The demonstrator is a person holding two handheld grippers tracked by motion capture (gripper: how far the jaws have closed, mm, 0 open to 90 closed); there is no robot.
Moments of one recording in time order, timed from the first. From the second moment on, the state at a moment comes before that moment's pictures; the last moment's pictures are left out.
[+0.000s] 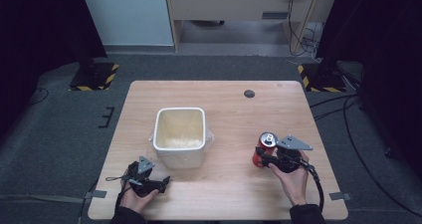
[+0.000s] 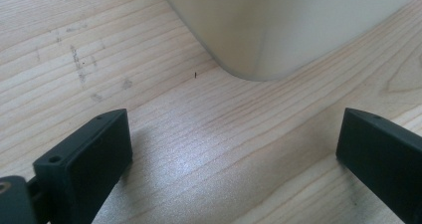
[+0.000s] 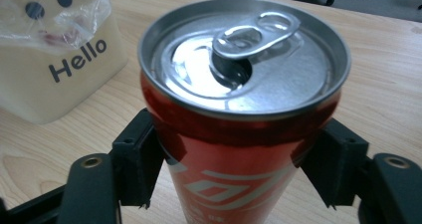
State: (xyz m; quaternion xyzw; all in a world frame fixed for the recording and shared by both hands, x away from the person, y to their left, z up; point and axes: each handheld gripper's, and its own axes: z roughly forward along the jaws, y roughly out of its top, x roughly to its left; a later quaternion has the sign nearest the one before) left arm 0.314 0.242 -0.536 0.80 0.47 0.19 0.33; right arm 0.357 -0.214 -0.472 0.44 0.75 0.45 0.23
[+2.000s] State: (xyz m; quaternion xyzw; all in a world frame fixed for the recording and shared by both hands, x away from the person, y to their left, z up) left arm 0.314 0.242 -0.536 0.80 0.47 0.19 0.33; right arm 0.345 -0.197 -0.387 0.38 0.65 0.62 0.22
